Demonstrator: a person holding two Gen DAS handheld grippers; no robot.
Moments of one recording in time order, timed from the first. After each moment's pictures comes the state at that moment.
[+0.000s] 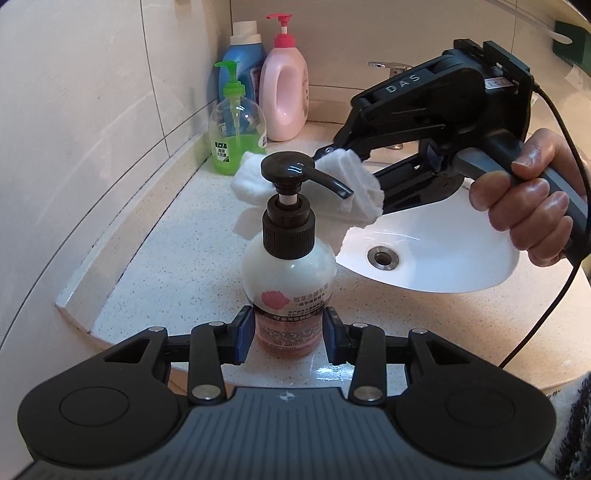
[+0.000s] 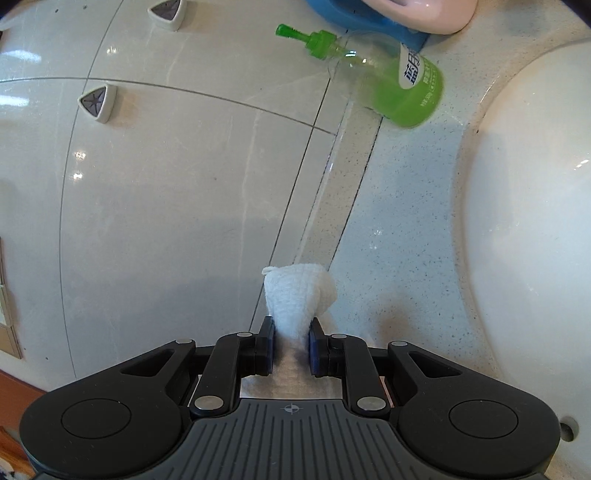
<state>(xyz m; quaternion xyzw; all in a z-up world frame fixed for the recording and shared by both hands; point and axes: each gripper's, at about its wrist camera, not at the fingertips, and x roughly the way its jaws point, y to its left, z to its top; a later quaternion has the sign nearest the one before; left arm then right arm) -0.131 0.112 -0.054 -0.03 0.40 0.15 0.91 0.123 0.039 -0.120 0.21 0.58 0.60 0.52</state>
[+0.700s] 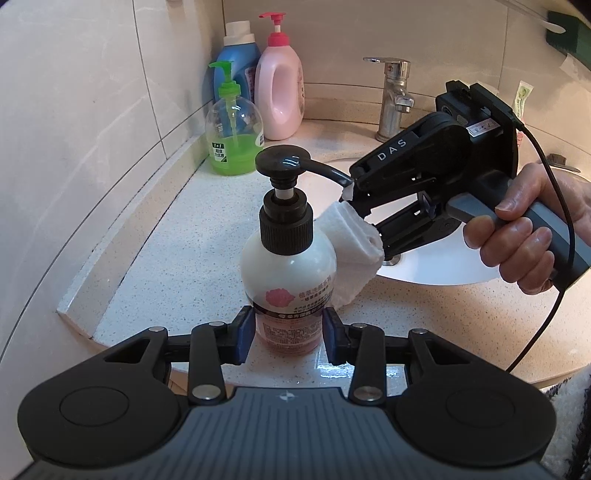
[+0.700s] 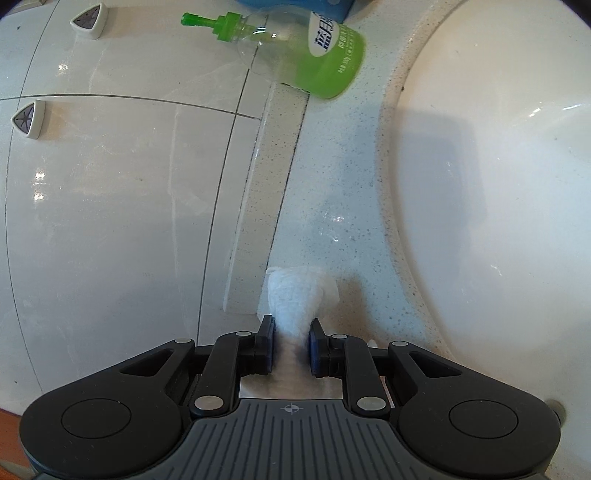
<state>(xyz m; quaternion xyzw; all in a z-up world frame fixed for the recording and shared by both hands) -0.135 0.112 -0.058 -0.02 0.40 0.14 0.91 0.127 0.024 -0.167 0.22 0.62 0.53 0.53</state>
